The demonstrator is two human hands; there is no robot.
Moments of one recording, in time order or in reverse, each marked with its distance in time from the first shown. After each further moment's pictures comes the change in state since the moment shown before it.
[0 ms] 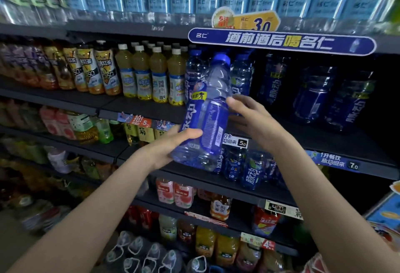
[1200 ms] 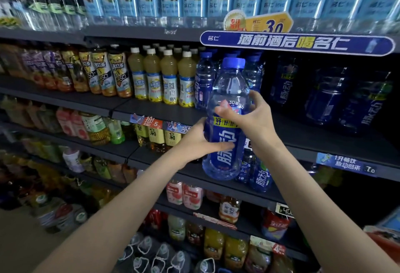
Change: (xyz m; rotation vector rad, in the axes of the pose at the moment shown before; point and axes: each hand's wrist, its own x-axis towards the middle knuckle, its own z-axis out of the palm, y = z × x) left_hand 0.014 -0.005 0.015 0.482 0.099 0.212; right_hand 0.000 0.010 0.033 -0.211 0.280 -0.227
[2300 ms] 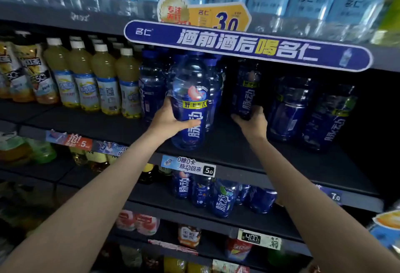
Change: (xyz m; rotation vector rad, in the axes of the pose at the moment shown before) left_hand 0.179 -0.012 0.030 0.159 0.230 0.095; right_hand 0.165 0.123 -0.110 -0.457 0.322 0.122
